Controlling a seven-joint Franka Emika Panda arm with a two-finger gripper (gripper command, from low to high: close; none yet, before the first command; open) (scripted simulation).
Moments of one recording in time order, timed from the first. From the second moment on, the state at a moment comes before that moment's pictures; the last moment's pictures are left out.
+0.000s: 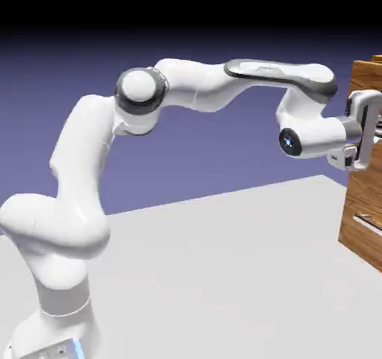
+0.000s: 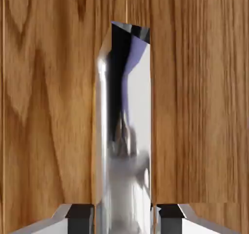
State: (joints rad) arm -2.31 -0.66 2.00 -1.60 2.76 2.65 0.16
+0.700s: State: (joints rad) arm -1.58 -0.36 1.39 -2.11 2.79 2.57 -0.13
